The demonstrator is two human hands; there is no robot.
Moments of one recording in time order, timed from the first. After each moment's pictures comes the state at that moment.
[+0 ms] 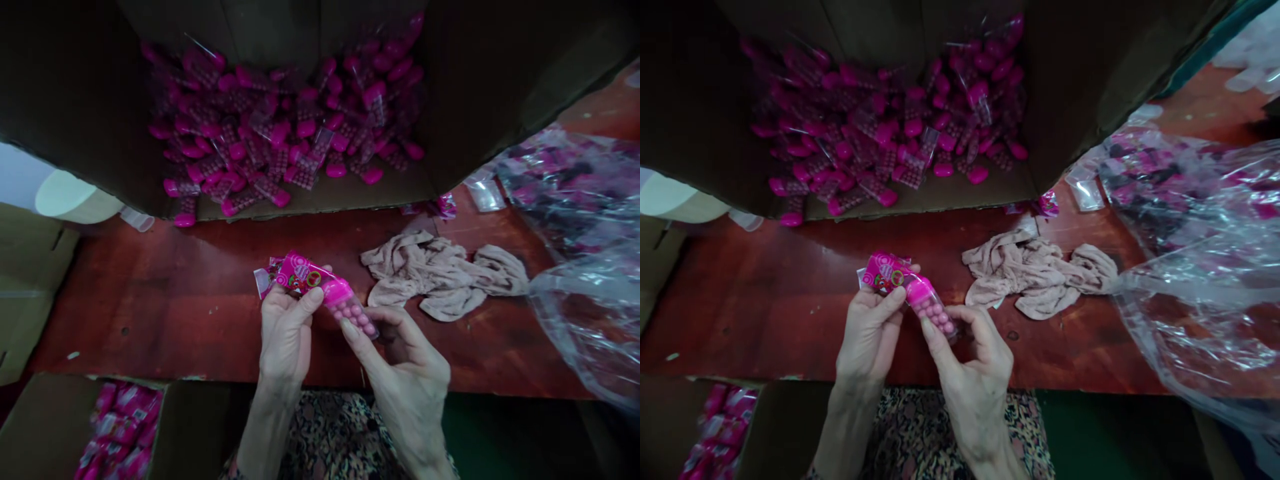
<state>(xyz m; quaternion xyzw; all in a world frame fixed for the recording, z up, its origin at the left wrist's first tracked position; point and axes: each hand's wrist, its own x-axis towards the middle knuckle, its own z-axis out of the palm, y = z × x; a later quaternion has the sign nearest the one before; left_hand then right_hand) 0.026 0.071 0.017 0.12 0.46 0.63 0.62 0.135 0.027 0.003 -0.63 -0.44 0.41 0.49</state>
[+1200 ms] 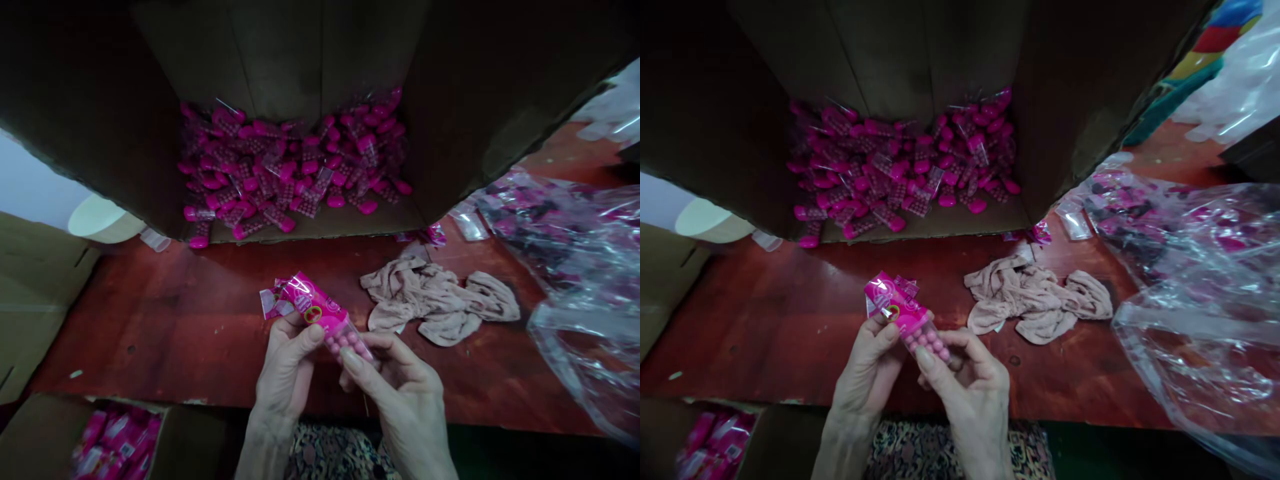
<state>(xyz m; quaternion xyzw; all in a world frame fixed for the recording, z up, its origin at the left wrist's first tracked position) 0.018 0.055 0.022 0.09 0.45 0.59 0.66 0.131 0.033 0.023 -0.53 -0.33 0.58 0.52</state>
